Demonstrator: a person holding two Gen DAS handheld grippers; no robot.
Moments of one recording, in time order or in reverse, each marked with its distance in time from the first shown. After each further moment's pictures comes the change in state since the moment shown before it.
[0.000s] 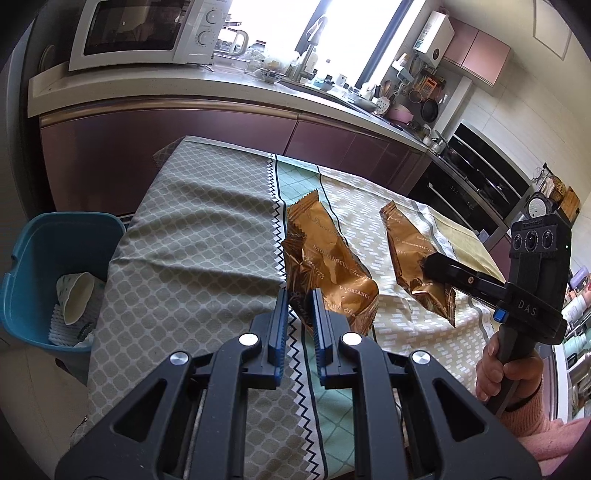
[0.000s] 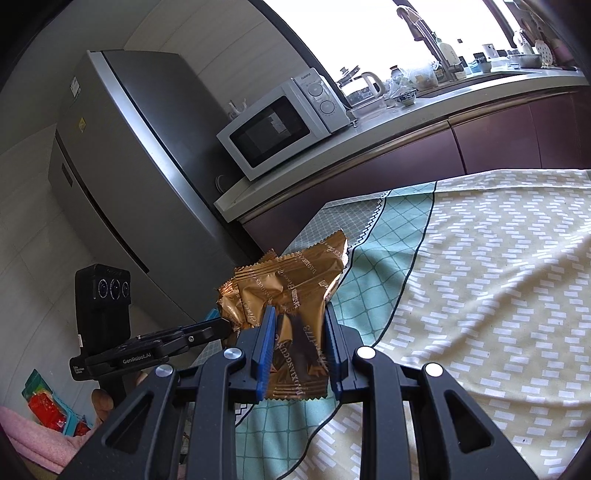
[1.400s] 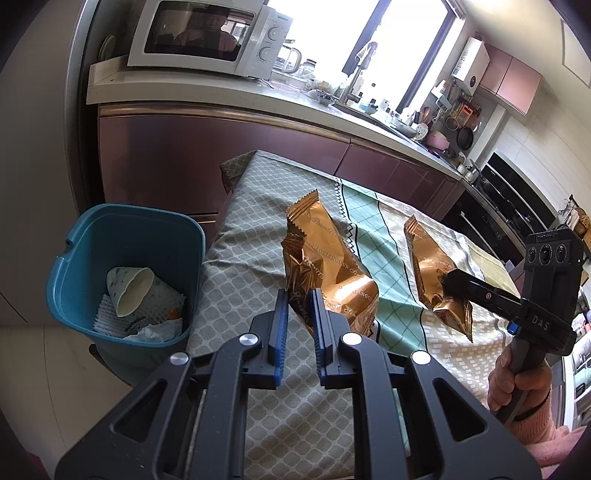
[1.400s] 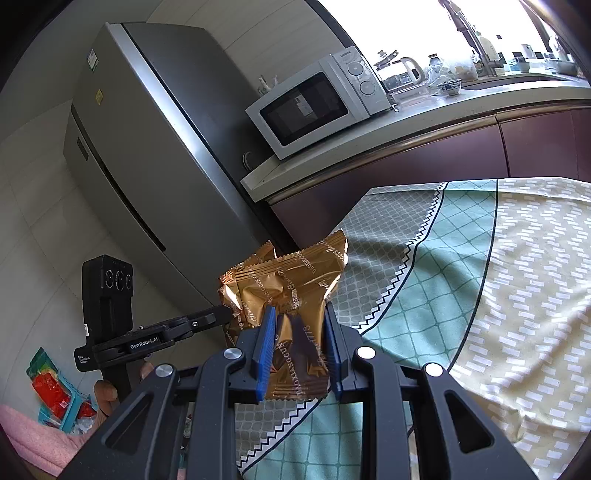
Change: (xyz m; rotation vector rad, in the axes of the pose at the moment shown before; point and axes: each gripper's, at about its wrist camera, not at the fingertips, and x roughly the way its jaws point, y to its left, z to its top) left arm -0.045 0.065 -0.004 -0.109 -0.071 0.121; right arm 0.052 0.035 0.004 -0.070 0.073 0.076
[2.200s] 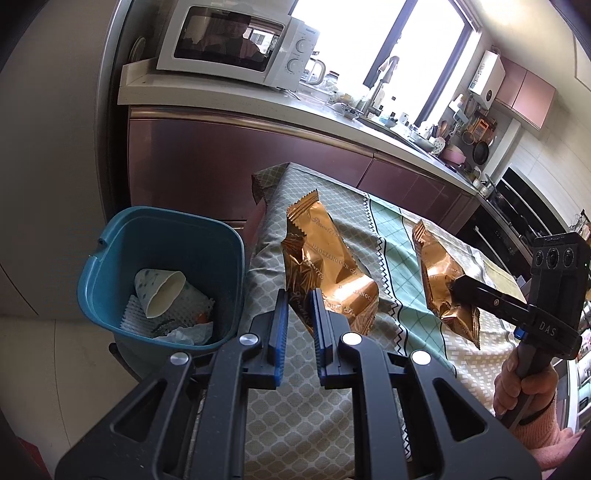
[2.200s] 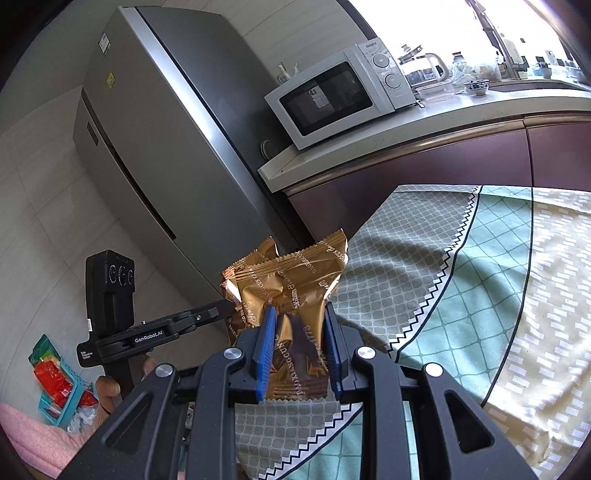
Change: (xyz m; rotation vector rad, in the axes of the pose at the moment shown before) left arm -0.027 0.021 -0.001 -0.048 -0.036 0.057; right arm 0.028 0.021 0.009 -0.046 0.037 0.038
